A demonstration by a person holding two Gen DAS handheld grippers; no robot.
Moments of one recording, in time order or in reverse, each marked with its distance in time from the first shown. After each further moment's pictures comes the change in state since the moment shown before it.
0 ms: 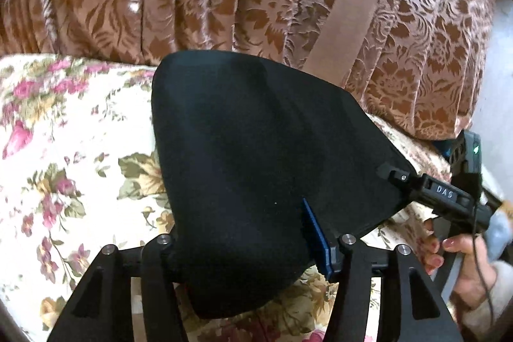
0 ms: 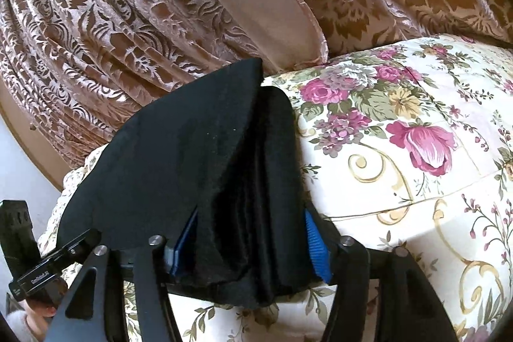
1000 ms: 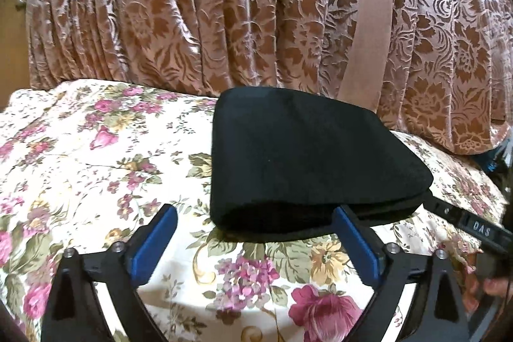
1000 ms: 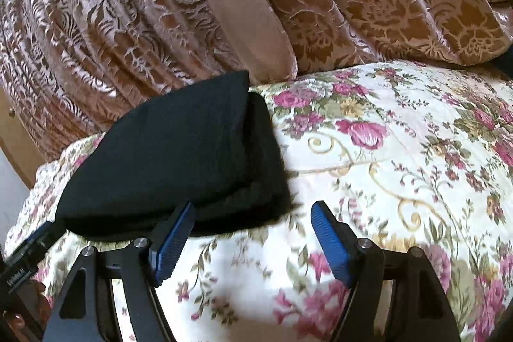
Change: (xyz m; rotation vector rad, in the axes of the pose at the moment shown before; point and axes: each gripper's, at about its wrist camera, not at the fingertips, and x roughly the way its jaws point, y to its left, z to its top) left arm -0.067 -0.036 -0.044 0.004 -0.176 0.328; right arm -0.070 0.036 -0.045 -0.058 -0.073 -0.192
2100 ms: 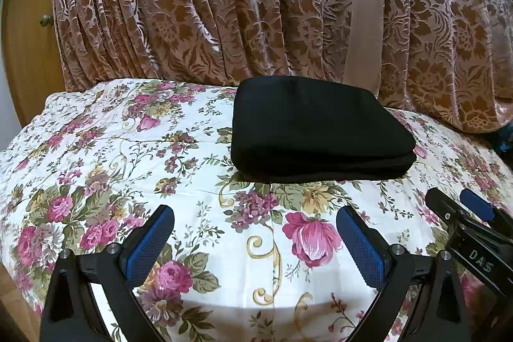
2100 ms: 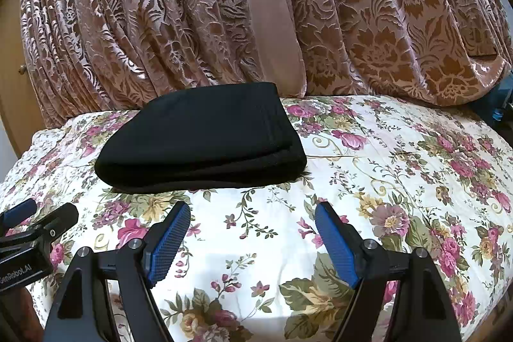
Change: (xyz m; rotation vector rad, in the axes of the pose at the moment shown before) left arm -0.083 -0.026 -0.028 0.046 0.050 0.127; right arm -0.089 0.064 -0.050 -0.159 -0.085 -0.100
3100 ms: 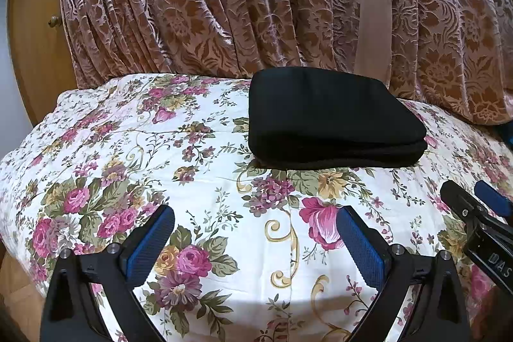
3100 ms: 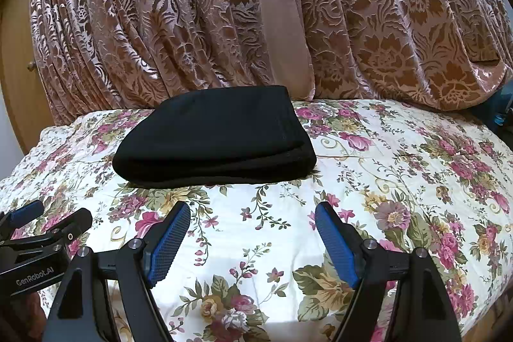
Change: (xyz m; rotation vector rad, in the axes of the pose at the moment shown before) left arm -0.005 0.006 -0.007 0.008 0.035 0.064; right arm -0.017 0.012 -0.004 -0.019 -0.007 0.024
